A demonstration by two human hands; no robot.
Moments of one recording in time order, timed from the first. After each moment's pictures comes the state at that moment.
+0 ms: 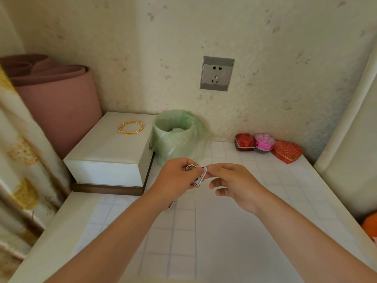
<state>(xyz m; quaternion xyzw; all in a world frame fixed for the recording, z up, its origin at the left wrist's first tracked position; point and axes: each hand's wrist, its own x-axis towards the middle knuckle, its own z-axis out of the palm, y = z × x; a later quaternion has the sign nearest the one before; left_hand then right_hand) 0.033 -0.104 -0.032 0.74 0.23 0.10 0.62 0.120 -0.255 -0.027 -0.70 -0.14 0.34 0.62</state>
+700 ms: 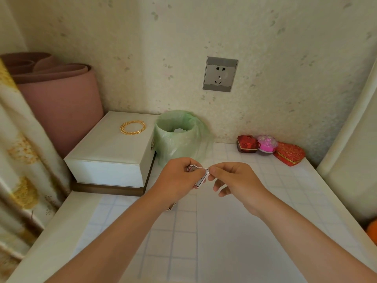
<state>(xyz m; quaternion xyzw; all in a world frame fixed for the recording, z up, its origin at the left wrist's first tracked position) 0.029 -0.103 -0.026 0.77 0.20 0.10 0.60 0.115 -0.253 -0.023 -0.74 -0.20 0.25 0.59</state>
